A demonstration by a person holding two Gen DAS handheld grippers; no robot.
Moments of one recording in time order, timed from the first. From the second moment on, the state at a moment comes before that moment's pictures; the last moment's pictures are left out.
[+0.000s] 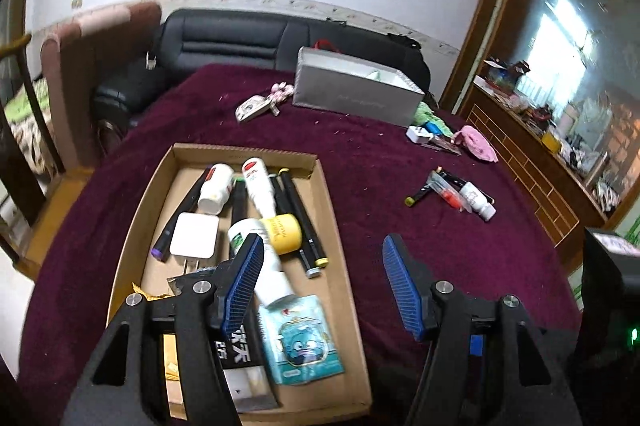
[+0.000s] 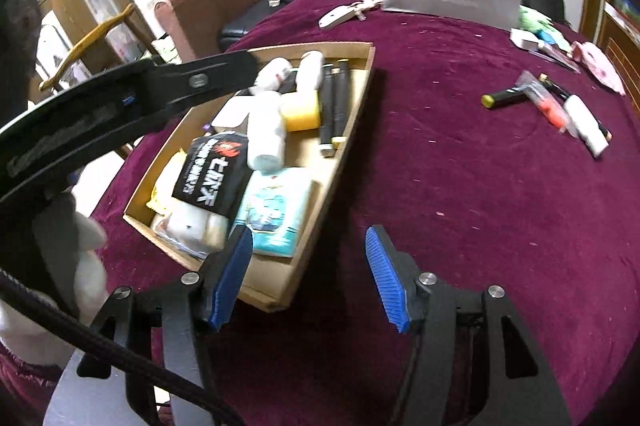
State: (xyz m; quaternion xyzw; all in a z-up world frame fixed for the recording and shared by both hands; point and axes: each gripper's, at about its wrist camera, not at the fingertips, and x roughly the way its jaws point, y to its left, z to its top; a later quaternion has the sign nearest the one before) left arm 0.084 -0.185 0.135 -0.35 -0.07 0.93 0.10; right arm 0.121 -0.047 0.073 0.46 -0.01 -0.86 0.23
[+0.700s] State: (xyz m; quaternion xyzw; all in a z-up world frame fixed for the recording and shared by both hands) left arm 0.096 -0.098 0.137 -0.36 0.00 0.92 0.15; right arm 0.111 0.085 0.071 0.45 -0.11 -0.88 0.14
